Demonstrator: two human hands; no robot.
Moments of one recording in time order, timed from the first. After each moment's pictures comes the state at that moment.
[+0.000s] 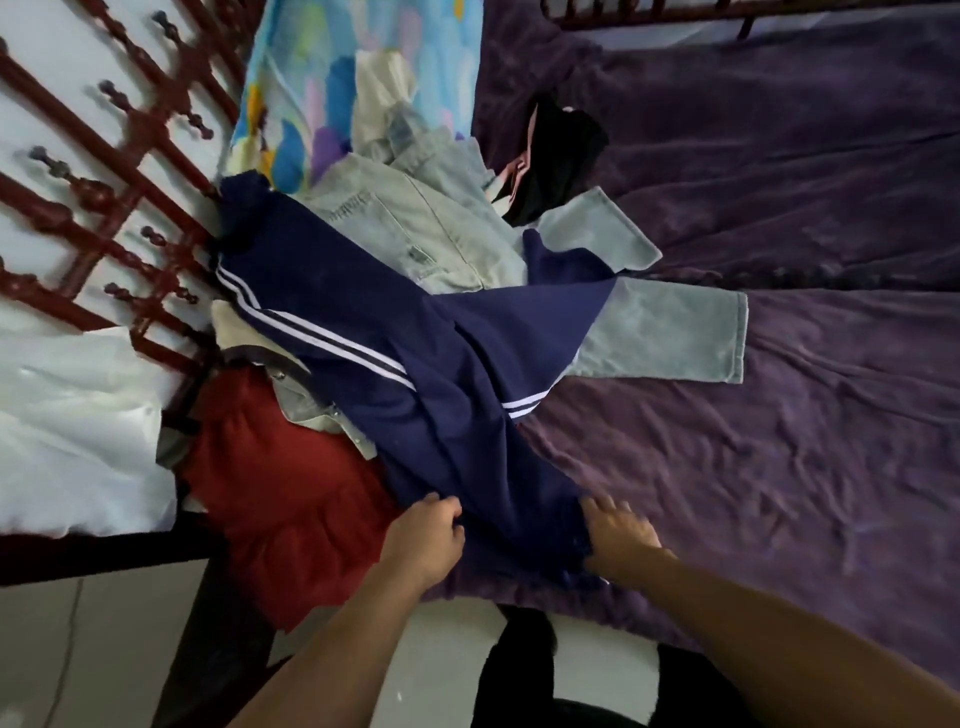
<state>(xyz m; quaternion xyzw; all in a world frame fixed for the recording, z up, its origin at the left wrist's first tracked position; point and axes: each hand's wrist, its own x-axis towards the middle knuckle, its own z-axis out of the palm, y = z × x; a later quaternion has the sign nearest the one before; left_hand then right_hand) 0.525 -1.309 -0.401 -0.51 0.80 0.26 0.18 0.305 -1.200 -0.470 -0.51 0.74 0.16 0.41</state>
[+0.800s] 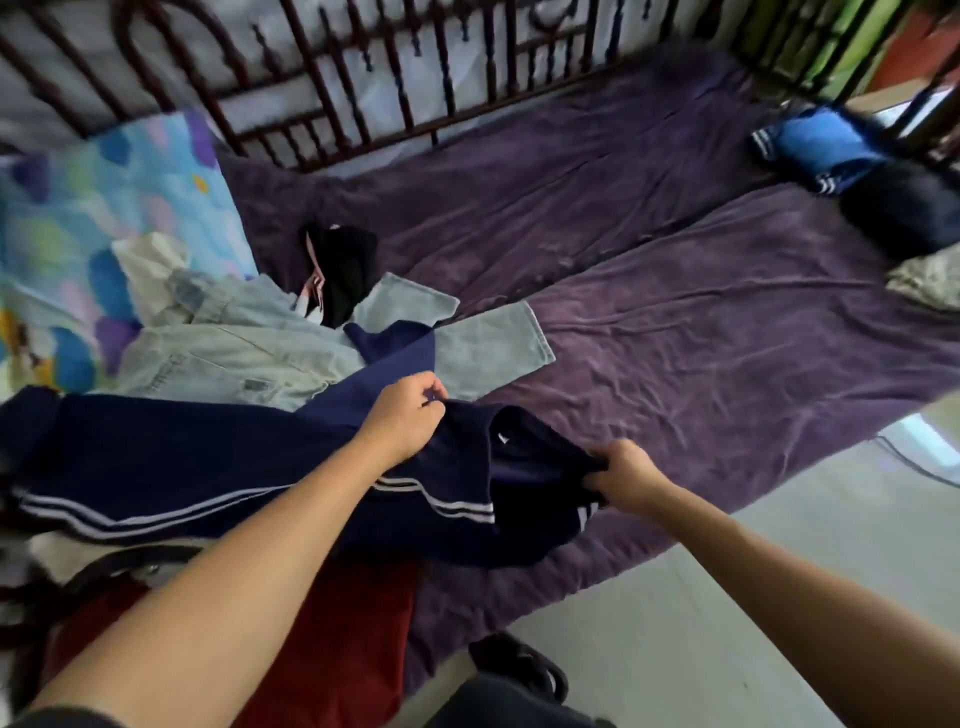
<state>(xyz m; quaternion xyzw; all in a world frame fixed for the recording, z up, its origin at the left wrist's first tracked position) 0.373 -1.368 -0.285 -0.28 0.88 0.37 0.06 0.274 -1.111 -0.339 -0.15 0.87 -0.28 0.38</state>
